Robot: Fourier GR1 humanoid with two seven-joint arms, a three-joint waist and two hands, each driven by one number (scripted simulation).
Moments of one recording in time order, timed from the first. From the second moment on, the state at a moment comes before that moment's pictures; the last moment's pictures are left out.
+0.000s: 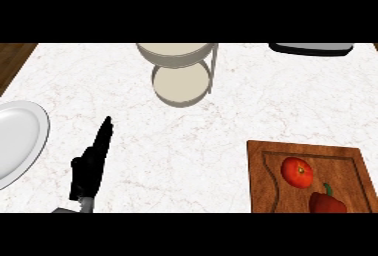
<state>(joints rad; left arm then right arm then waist) 0.00 0.25 -0.28 -1.45 0.09 0.33 0.00 0.59 -0.39 0.19 -2.26 0.93 -0.36 1.23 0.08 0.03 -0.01</state>
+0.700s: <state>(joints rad) 0.00 0.24 -0.27 -1.45 0.09 0.34 0.03 0.30 -0.10 0.22 -2.06 1.09 -0.11 1.26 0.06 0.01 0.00</state>
